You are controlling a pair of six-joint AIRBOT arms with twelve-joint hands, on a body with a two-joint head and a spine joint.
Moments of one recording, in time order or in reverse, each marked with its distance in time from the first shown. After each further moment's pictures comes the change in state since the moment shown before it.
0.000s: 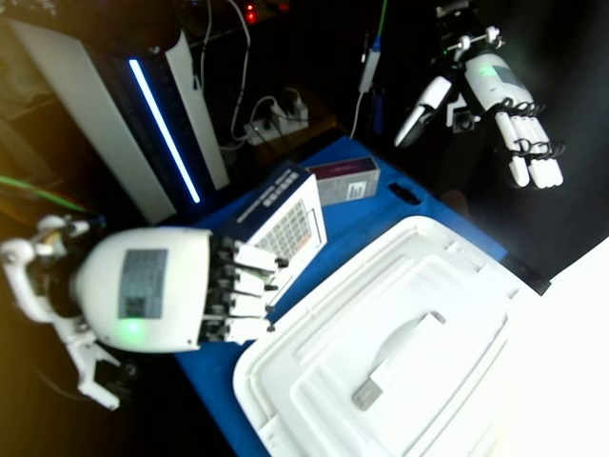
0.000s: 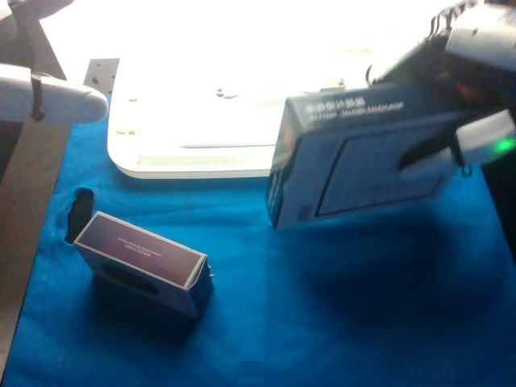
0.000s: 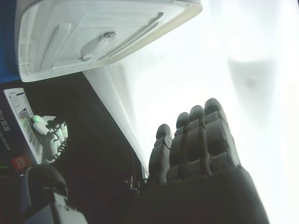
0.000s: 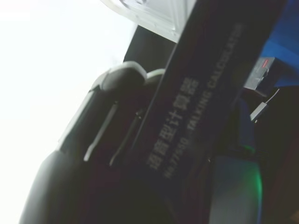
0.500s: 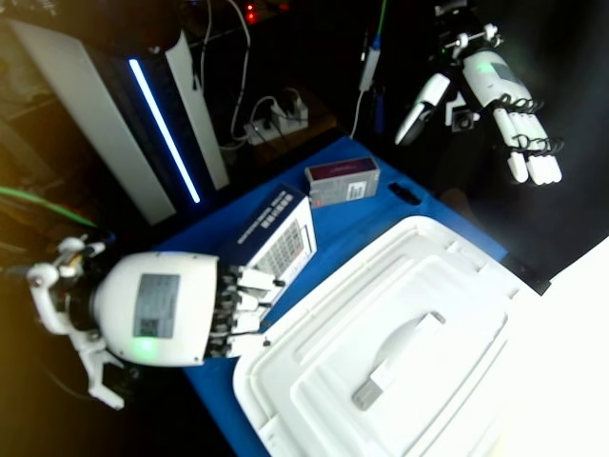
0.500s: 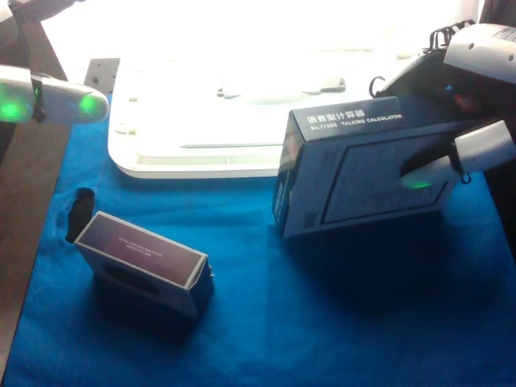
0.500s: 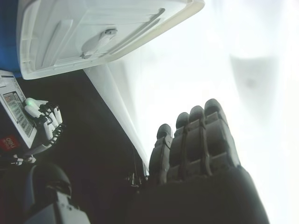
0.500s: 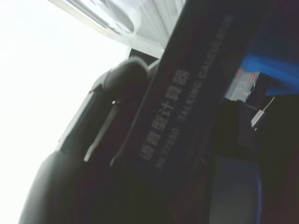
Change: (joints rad) left arm 0.001 0.000 -0.004 0.002 -0.010 0.001; right arm -0.021 -0.006 0.013 0.026 -0.019 -0.002
